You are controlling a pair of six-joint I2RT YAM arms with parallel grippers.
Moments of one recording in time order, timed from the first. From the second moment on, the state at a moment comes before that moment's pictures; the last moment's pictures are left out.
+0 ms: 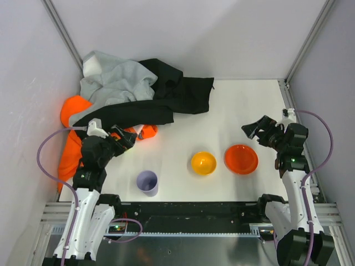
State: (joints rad) left arm -0.04 0.56 0.57 -0.37 0.17 -0.65; right arm -0.17 0.80 0.62 -0.17 -0.50 0.53
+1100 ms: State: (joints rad) left arm -0.04 0.94 0.84 -0.60 0.29 -0.41; right arm 0.03 0.83 0.63 -0.28 -0.39 0.54
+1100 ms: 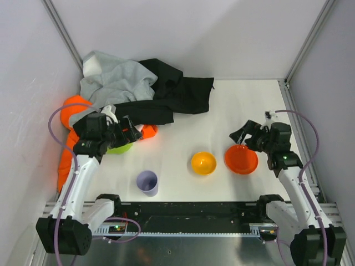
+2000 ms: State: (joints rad) left arm -0.25 0.85 0.98 -0.89 -0.42 -0.38; right arm 0.51 0.94 0.63 -0.27 -0.07 0.61
